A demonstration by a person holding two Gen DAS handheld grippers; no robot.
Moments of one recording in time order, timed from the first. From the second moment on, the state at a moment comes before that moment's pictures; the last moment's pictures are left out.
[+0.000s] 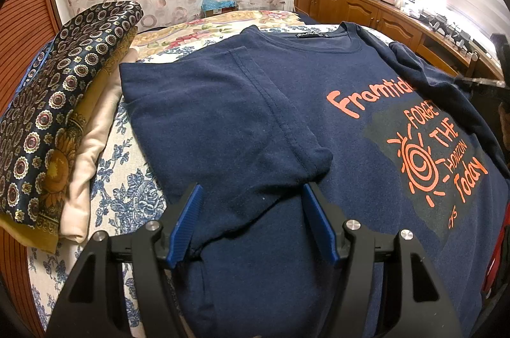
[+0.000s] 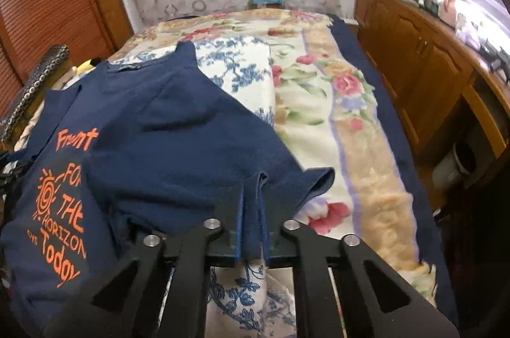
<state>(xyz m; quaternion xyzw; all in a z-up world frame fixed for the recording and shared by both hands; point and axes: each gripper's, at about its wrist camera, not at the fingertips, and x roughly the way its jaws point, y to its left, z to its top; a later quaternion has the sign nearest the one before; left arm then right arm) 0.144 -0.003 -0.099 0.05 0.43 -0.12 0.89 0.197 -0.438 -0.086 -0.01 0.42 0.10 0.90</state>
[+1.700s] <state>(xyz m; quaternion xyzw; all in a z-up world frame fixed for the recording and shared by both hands) 0.141 -0.004 -0.099 0.05 0.43 -0.12 0.89 0.218 -0.369 -0.086 -0.05 0.42 0.14 0.89</state>
